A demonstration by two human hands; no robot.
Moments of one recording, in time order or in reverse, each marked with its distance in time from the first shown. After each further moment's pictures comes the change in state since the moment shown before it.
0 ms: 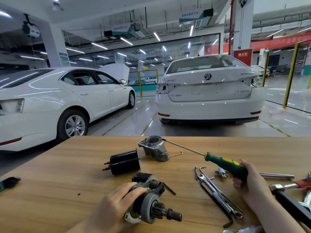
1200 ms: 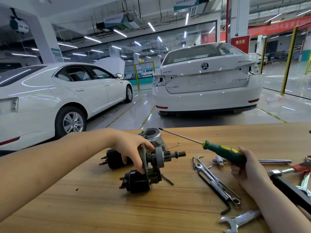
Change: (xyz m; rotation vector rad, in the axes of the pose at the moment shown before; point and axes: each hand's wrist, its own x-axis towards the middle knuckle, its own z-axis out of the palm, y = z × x) left_hand 0.150 -0.031 -0.056 -0.256 -1.014 -0.430; right_hand -0.001 -0.002 -0.003 0.028 -0.041 0.031
